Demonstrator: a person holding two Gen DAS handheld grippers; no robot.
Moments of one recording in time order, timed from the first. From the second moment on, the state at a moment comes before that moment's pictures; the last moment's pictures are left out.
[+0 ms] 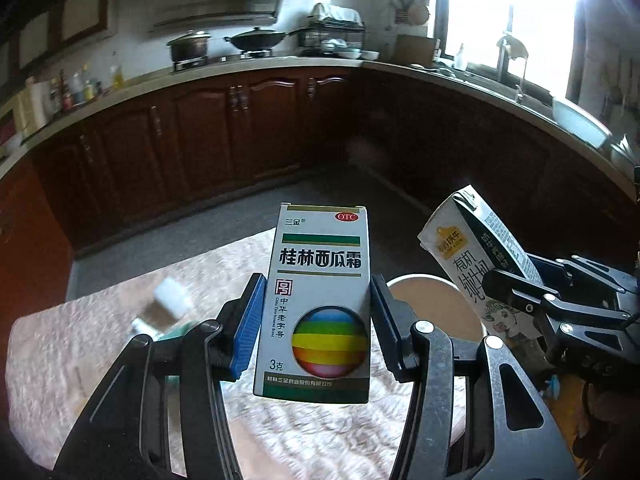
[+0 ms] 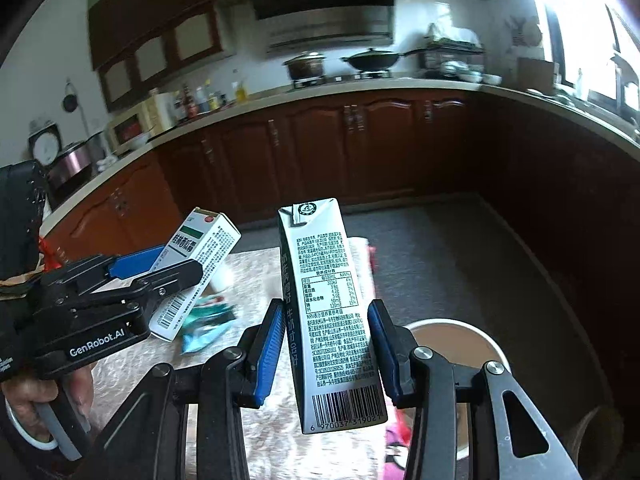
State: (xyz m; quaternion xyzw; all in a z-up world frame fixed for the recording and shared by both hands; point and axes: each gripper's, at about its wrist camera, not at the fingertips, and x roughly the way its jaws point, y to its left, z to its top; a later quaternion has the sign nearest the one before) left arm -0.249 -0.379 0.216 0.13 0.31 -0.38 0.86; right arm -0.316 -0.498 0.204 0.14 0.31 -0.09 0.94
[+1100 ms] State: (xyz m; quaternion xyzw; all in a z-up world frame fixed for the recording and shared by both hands) left arm -0.245 -0.485 0.128 0.15 0.41 -0.43 0.79; right arm -0.354 -0.598 0.131 0.25 0.37 -0.21 0.87
